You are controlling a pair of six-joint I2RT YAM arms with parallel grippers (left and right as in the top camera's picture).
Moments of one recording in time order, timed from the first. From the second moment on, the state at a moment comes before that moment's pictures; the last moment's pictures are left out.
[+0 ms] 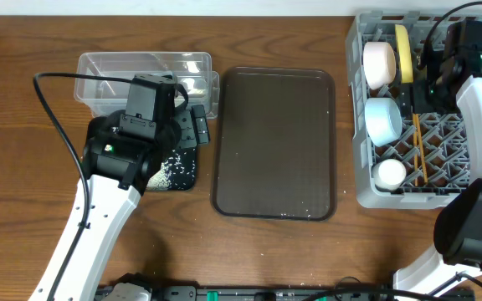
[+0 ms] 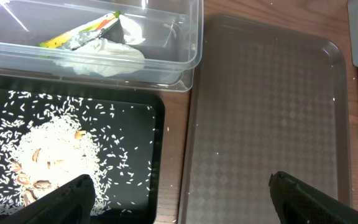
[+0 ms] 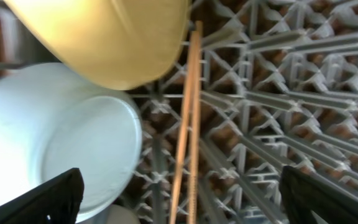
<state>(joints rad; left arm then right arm) -0.28 1.27 1.23 -0.86 -0.04 -0.40 -0.18 1.85 1.65 -1.06 0.08 -0.19</state>
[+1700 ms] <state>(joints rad) -0.28 1.27 1.23 -0.86 -0.04 -0.40 0.01 0.32 0.31 -0.13 -0.17 -0.10</state>
